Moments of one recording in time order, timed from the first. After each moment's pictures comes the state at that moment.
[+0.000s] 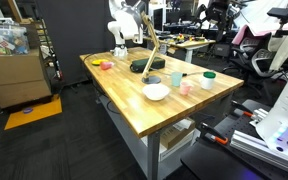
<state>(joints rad) -0.13 -0.57 -0.08 -2.57 0.36 1.78 0.26</state>
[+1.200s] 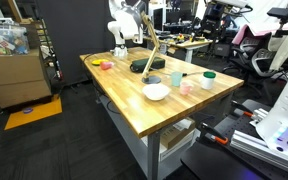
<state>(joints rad) -0.17 -0.37 -0.12 -2.53 0.36 1.98 0.32</state>
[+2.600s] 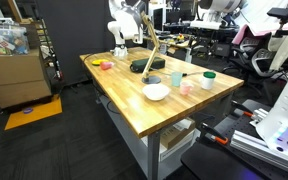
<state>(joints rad) -0.20 -0.06 -0.15 -2.45 0.24 2.34 0.78</state>
